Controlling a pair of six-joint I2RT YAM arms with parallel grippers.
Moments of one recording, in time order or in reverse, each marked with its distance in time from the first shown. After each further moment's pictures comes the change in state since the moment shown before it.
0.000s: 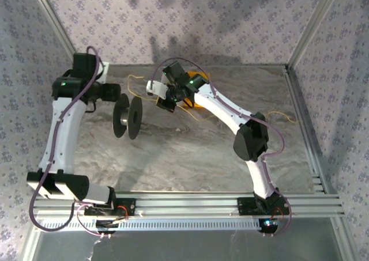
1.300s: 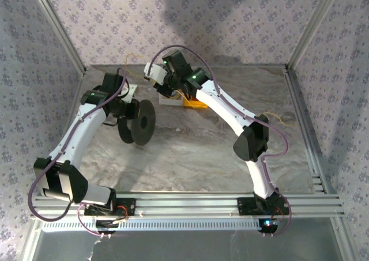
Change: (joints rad) left arm -0.197 0.021 -0.352 0.180 0.218 -0.072; right arm -0.002 0.000 0.142 0.119 0.201 0.018
